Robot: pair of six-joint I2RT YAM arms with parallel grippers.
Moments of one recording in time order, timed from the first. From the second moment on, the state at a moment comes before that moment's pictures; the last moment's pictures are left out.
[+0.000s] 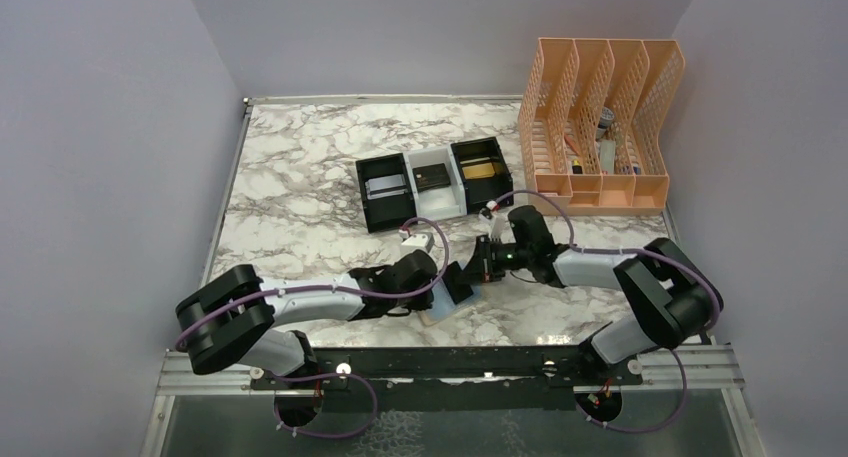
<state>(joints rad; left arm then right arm) -1.07 1.38 0.56 -0.07 -0.20 -0.83 0.55 1.54 0.48 0.33 -0.71 0.58</state>
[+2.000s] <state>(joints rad) -0.39 0.69 0.76 -0.67 -0.44 -0.46 0.99 1.63 0.97 0.40 0.09 -0.76</state>
